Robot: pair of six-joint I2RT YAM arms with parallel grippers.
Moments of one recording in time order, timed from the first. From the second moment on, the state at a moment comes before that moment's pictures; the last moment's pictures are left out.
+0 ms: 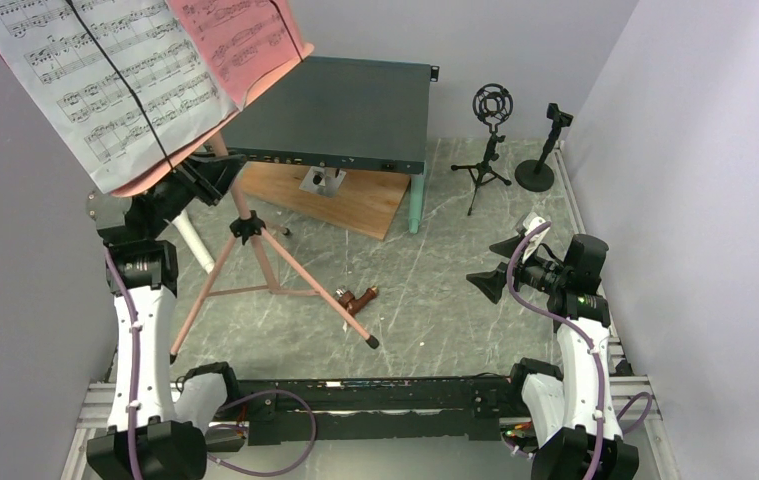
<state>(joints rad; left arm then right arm) 0.24 0.93 0.99 0.26 0.84 -0.54 -0.28 0.76 0.56 -0.36 -1.13 -0.44</state>
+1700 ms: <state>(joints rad) -0.52 1.37 1.10 0.83 0.75 -0.44 -0.28 0.76 0.56 -0.36 -1.13 -0.46</state>
